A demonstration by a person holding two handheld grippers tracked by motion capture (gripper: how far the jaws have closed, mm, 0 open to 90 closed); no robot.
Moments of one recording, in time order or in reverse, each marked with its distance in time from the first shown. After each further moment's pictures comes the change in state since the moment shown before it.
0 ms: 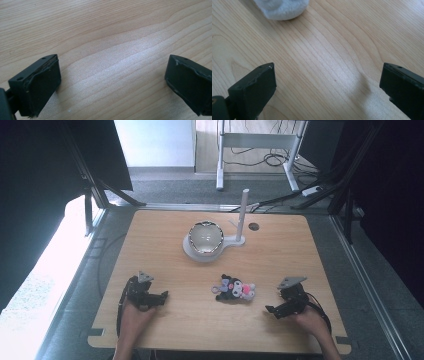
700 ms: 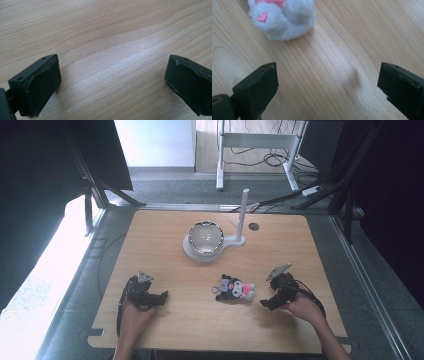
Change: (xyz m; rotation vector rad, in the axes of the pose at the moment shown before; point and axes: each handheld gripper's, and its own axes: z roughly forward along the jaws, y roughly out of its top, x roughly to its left) left arm 0.000 0.000 0.000 0.000 0.000 0.000; right arm -0.003 0.044 0.011 0.139 0.049 -0.082
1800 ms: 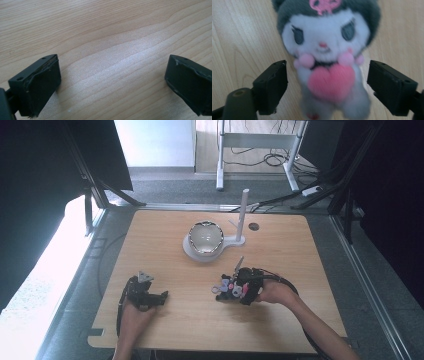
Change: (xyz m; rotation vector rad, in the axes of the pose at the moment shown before) left arm 0.000 0.000 0.000 0.001 0.000 0.002; right arm 0.038 0.093 0.037 0.297 0.106 -0.307
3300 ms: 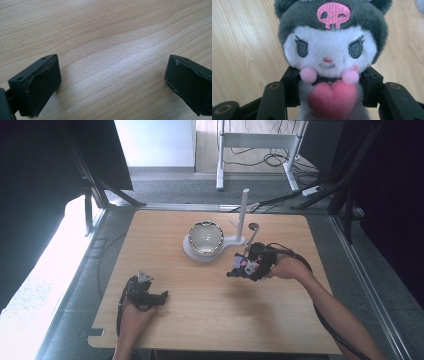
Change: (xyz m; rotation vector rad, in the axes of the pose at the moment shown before) left arm 0.000 0.000 0.000 -0.002 0.000 0.001; right arm -0.050 -0.005 -0.073 -0.030 0.025 0.063
